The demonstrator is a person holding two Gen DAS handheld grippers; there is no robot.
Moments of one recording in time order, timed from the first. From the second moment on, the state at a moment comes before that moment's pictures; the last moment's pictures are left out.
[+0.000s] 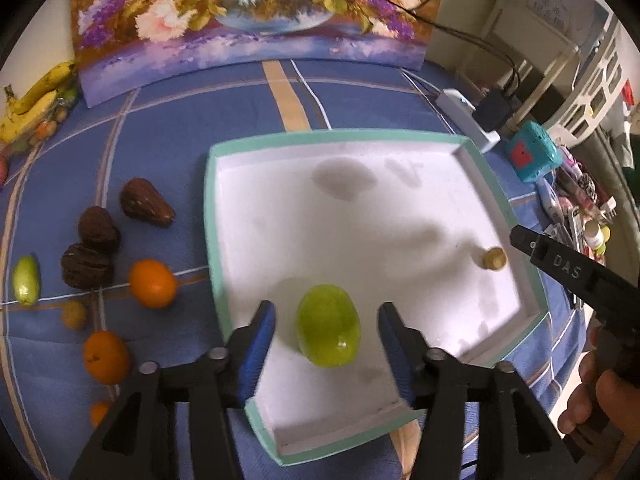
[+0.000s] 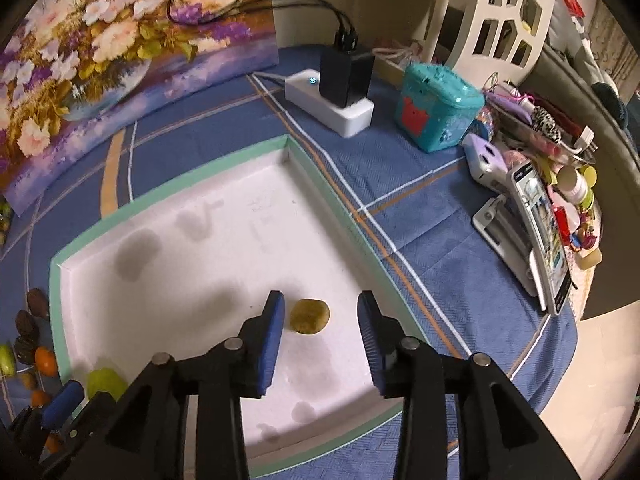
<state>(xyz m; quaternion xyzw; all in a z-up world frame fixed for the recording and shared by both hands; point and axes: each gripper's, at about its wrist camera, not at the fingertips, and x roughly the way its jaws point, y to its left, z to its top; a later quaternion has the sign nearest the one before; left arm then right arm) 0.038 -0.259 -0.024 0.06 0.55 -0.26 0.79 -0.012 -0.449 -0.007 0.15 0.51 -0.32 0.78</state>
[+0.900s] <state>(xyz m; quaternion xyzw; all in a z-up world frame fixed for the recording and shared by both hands) 0.092 -0.072 0.013 -0.02 0.51 -0.02 0.86 0.006 -0.369 0.004 0.13 0.50 -0.24 0.82</state>
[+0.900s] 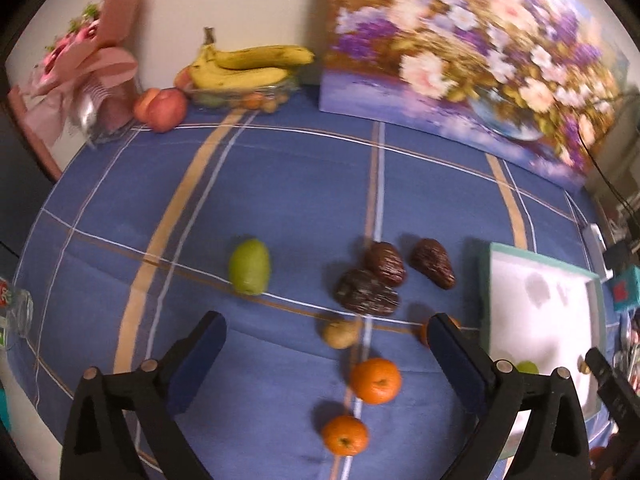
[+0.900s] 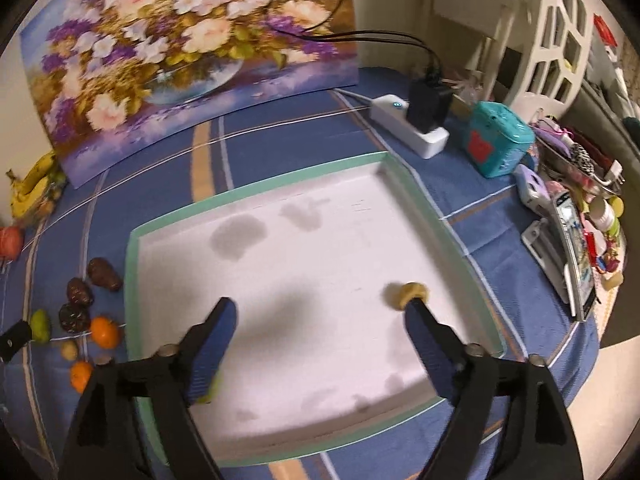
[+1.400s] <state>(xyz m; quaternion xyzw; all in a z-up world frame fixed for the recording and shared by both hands) 0.104 0.007 0.022 -0.08 0.47 0.00 0.88 0.026 -0.311 0.002 0.14 0.47 -0.17 0.86</state>
